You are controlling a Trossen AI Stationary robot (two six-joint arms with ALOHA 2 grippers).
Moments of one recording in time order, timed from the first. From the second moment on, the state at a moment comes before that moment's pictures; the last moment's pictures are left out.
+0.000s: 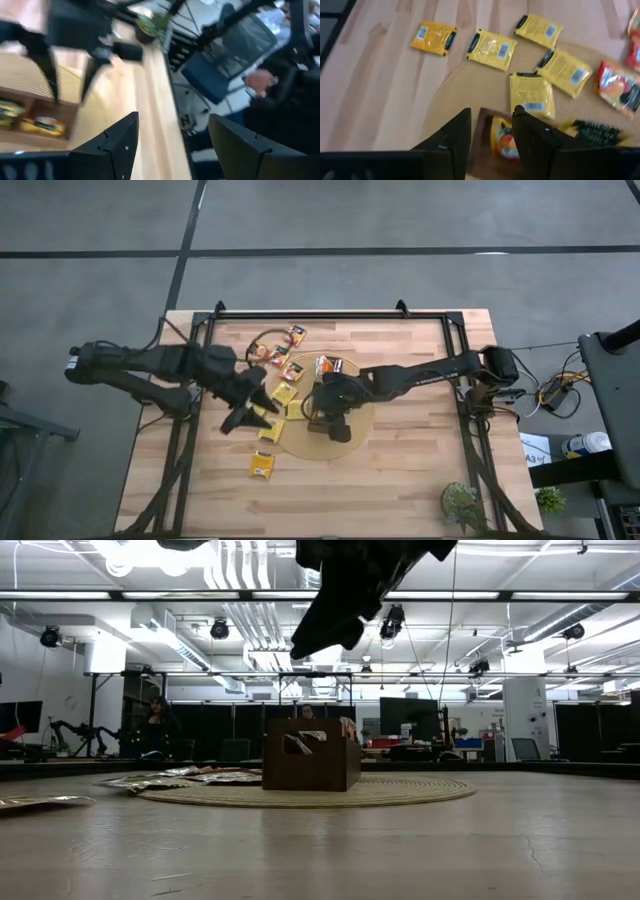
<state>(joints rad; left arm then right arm) -0.10 1.01 1.09 -0.53 0.36 -0.42 0.08 1.80 1.37 -0.38 -0.09 0.07</state>
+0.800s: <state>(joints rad) -0.51 1.11 0.99 -0.65 0.08 -0.57 0.22 1.59 1.36 -0.50 -0.09 0.32</state>
